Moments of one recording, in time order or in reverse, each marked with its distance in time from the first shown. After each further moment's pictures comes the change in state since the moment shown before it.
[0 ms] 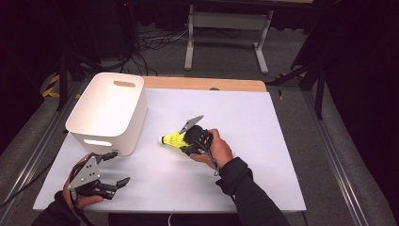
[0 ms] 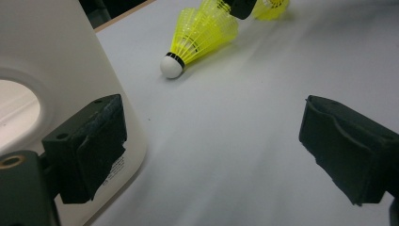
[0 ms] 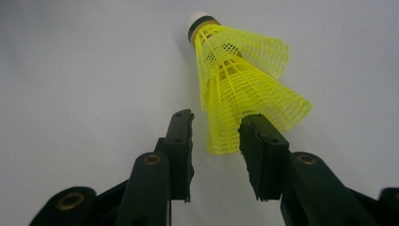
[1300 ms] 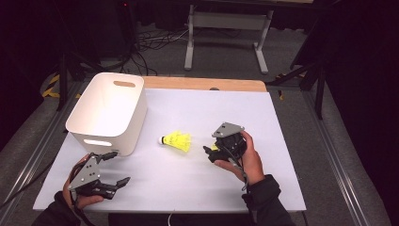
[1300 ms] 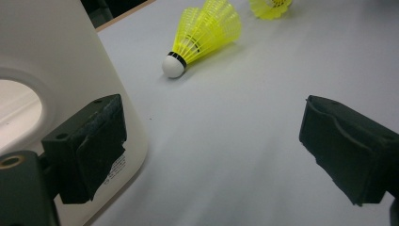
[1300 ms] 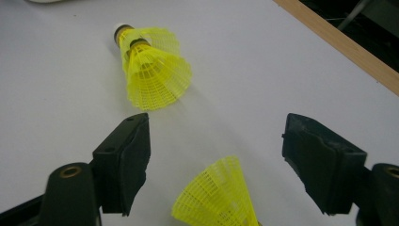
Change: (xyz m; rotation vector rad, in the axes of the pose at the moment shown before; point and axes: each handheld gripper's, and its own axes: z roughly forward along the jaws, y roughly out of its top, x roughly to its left) left arm -0.001 0.001 0.000 0.003 0.009 -0.002; right arm -0.003 -0.060 -0.074 -0.171 -0.275 0.085
